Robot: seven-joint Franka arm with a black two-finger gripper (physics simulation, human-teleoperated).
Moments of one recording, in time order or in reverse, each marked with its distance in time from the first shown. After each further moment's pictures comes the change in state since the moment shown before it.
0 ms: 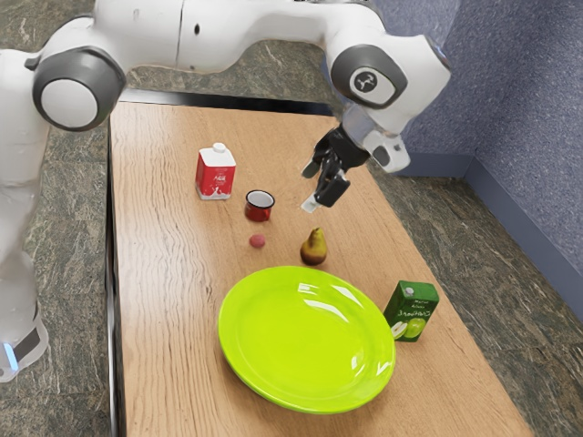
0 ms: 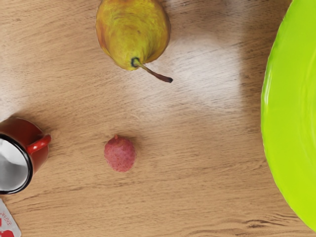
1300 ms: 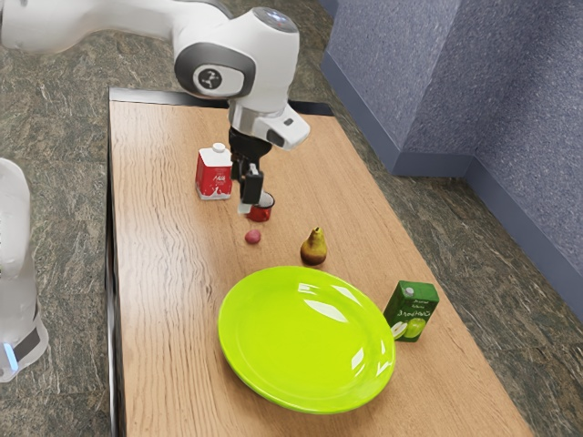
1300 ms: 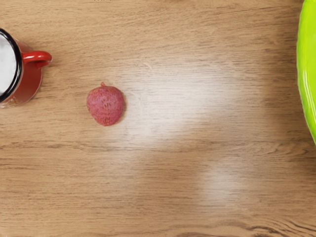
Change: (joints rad) arm 0.314 -0.727 -0.210 -0.895 -0.130 0.564 -0.107
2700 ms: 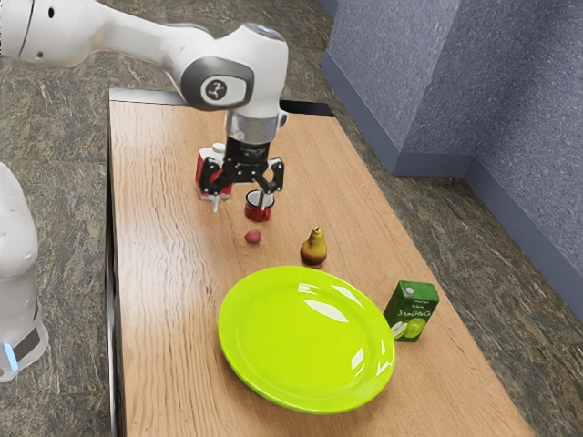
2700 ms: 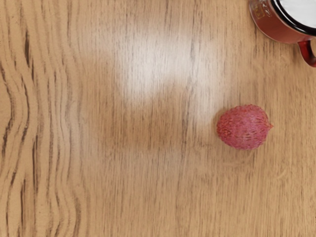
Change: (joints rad) arm 0.185 0.034 -0.064 -0.081 -0.190 0.094 -1.464
